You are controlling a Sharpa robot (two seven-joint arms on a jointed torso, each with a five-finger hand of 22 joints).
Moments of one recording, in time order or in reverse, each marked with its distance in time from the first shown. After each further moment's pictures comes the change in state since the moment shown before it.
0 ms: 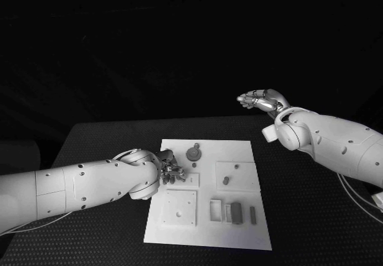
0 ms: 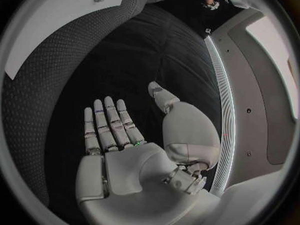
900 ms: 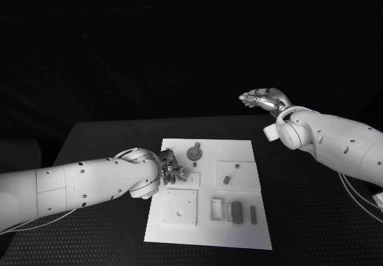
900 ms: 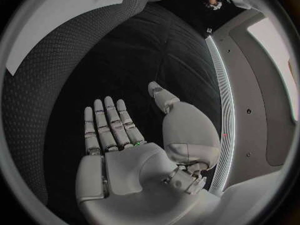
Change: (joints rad) left arm 0.004 -0.001 0.000 0.000 0.034 0.019 -0.002; left_hand 0.000 0.000 0.000 0.005 0.005 -0.002 0.003 0.000 -0.023 -0.003 0.004 0.000 0.000 0.000 0.000 0.000 0.001 0.000 0.000 0.000 -0.004 0.000; right arm 0.002 -0.002 0.000 -0.003 0.000 -0.014 -0.001; right_hand 0.000 0.000 0.003 -0.003 0.000 0.000 0.000 -0.005 0.000 0.000 0.000 0.004 0.000 0.003 -0.003 0.004 0.000 0.010 0.007 0.000 0.004 -0.006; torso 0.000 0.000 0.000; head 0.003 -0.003
